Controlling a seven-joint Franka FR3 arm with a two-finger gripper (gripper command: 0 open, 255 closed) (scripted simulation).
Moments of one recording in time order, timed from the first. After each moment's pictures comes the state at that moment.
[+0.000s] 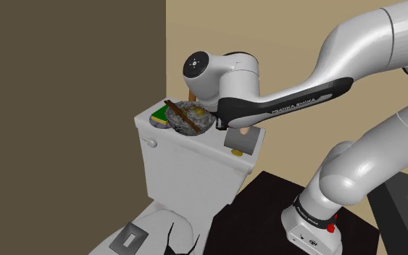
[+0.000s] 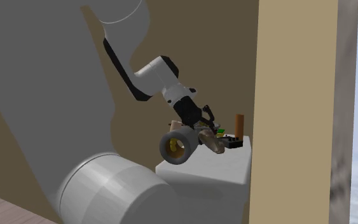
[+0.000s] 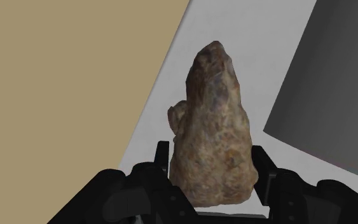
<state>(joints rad) 0.07 -0.30 0.49 -2.32 -0.55 1.73 0.04</state>
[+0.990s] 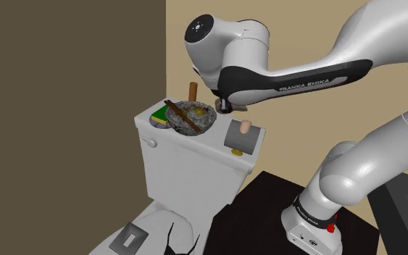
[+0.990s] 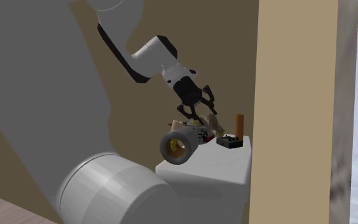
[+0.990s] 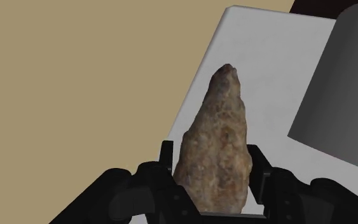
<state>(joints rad) 0.07 -0.35 0.48 -2.19 -0.53 1.59 -0.07</state>
